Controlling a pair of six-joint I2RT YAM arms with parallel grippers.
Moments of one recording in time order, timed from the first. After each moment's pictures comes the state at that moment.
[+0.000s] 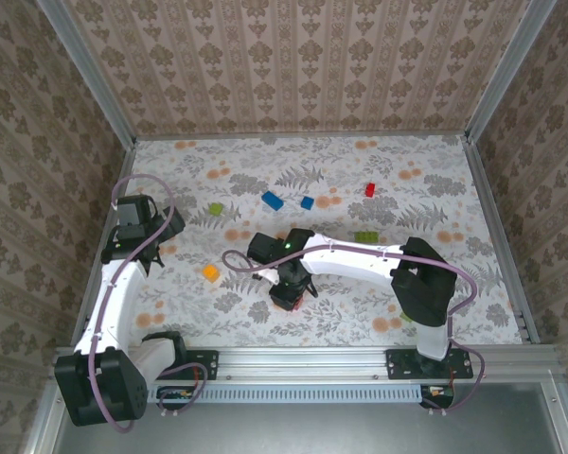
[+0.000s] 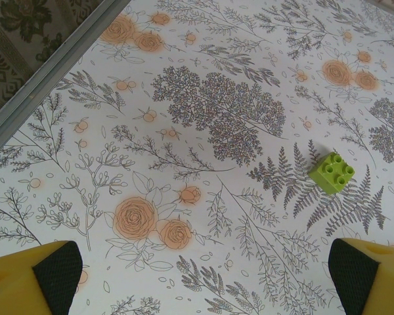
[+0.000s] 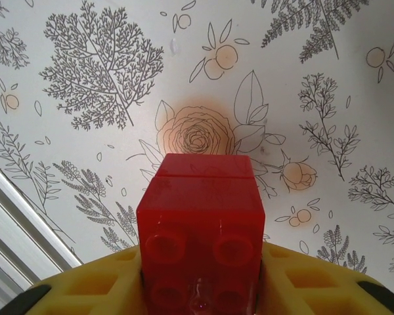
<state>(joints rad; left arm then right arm) 0.04 1.03 0.77 -0.51 -0.13 -0.38 1.05 1.88 1.43 -1.04 -0.05 0.02</state>
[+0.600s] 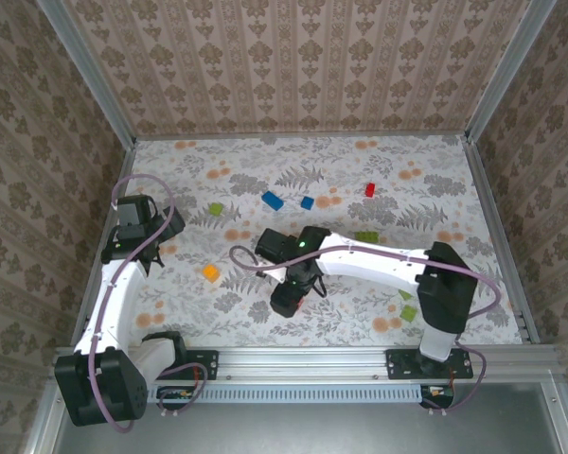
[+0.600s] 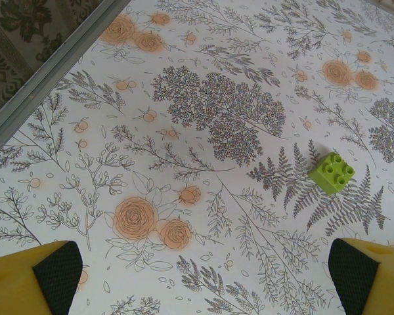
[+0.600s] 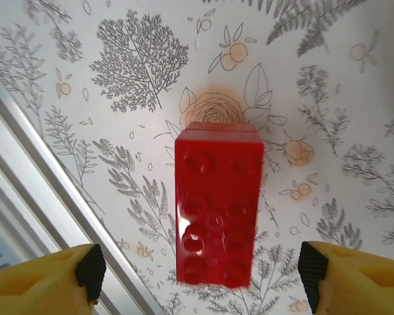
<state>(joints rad) 0.04 1.03 0.77 -0.51 -0.13 -0.38 1.03 1.73 1.39 -1.04 -0.08 0.03</state>
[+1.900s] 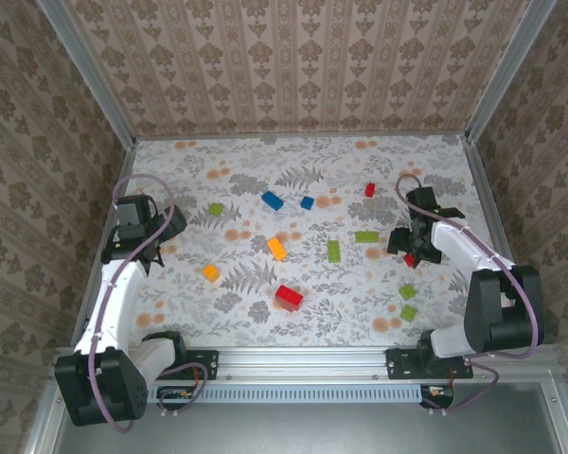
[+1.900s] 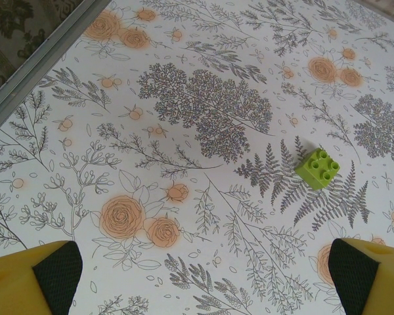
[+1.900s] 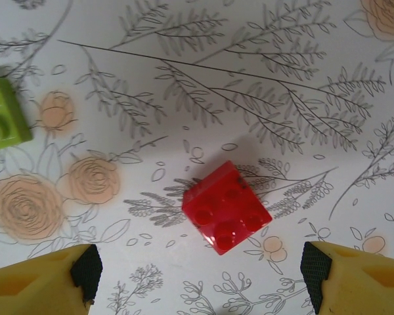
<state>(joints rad) 0.04 1.03 0.77 -0.50 -0.09 -0.38 0.02 1.42 0.87 -0.78 0.11 0.34</state>
